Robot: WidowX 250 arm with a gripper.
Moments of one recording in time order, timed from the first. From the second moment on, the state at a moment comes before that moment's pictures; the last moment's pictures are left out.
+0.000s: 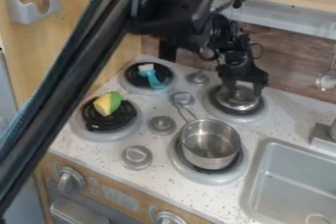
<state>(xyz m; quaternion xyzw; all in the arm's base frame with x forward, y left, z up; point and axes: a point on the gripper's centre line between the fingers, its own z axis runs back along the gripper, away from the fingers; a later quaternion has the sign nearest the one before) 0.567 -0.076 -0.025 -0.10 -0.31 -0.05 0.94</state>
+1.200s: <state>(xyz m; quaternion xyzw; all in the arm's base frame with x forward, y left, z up) 0.531 -0.075 -0.009 -0.08 -0.30 -0.06 0.95</state>
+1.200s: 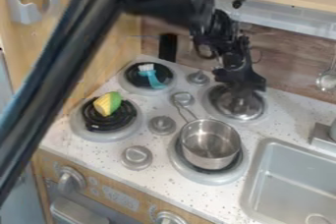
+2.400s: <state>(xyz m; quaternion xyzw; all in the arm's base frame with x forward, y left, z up) 0.427 -0.061 0.030 -0.09 -0.28 -0.07 0.95</state>
